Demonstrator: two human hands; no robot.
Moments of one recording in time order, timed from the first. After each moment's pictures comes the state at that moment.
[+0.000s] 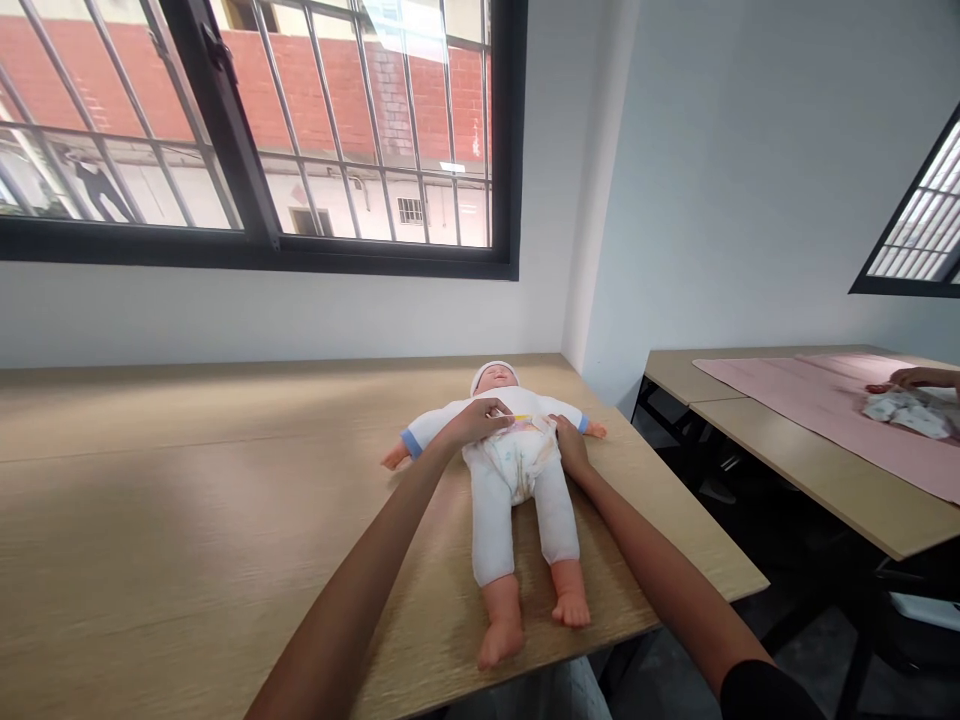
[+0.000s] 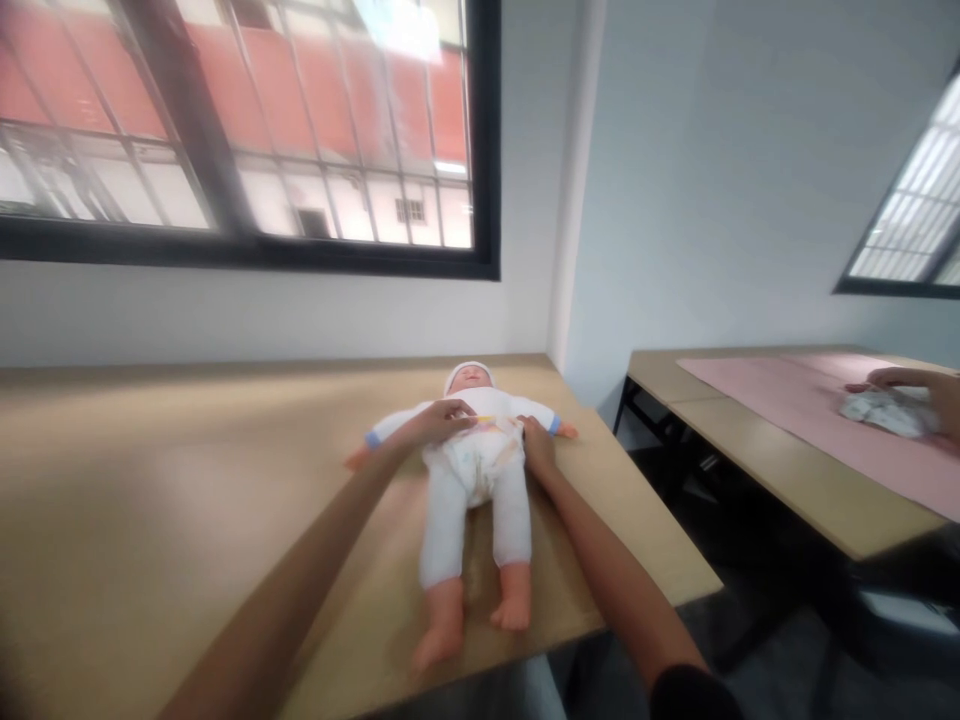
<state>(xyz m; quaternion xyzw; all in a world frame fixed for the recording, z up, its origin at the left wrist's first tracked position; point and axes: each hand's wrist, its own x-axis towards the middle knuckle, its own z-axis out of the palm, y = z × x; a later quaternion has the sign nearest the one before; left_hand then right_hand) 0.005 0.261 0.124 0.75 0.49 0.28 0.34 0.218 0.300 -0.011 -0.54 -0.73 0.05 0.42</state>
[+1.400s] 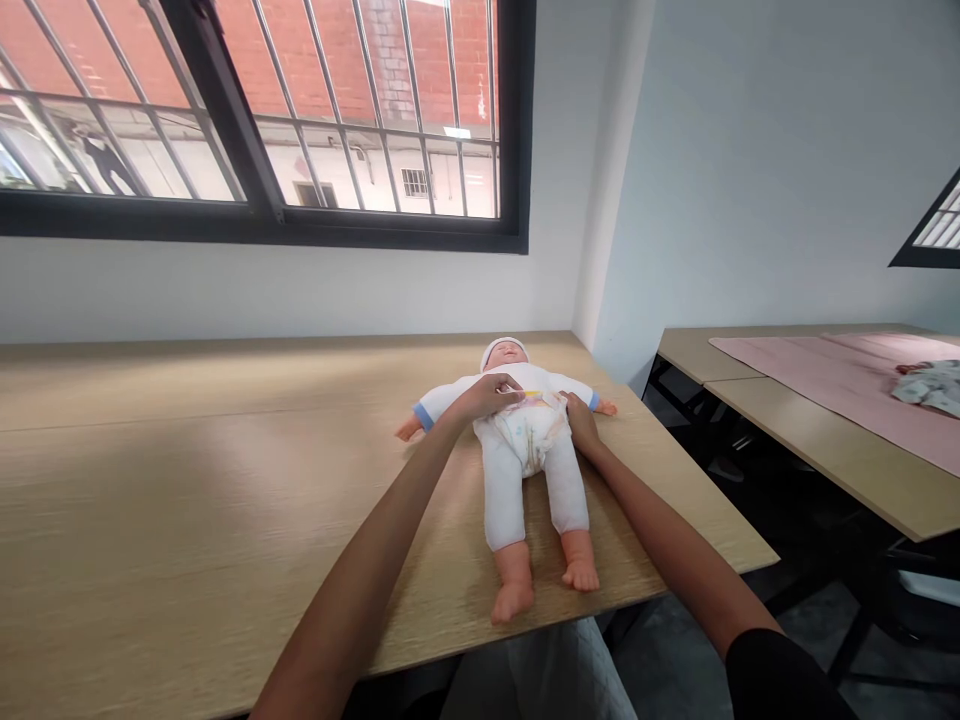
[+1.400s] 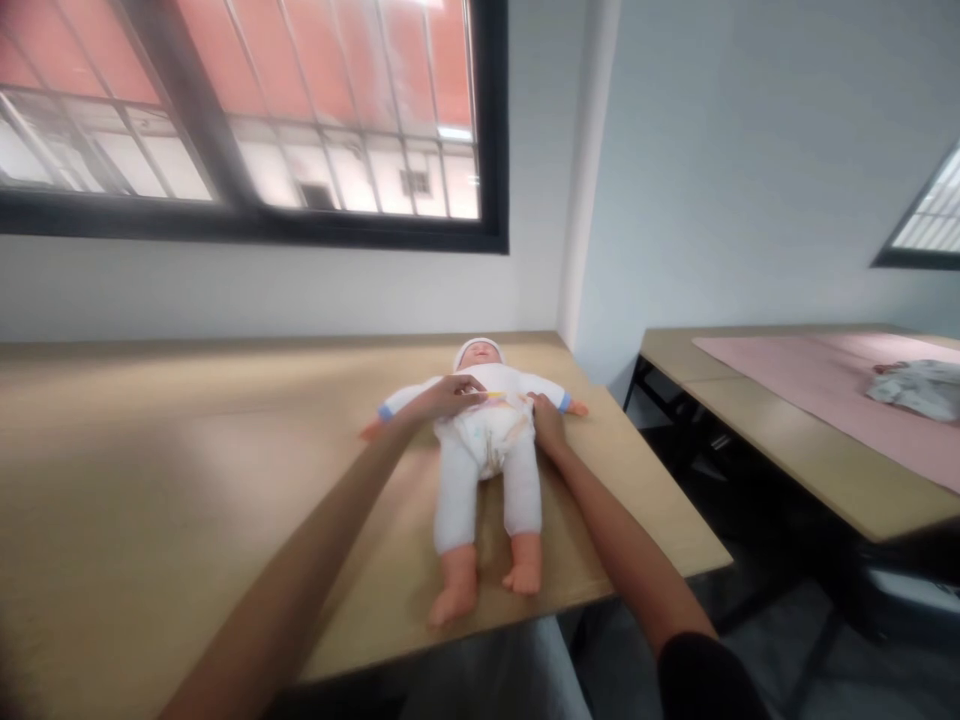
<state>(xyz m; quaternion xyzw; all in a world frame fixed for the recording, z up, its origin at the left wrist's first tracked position) 0.003 0.260 0.122 0.78 0.46 0.26 0.33 0.219 0.294 -0.003 -0.56 -0.74 0.04 0.37</state>
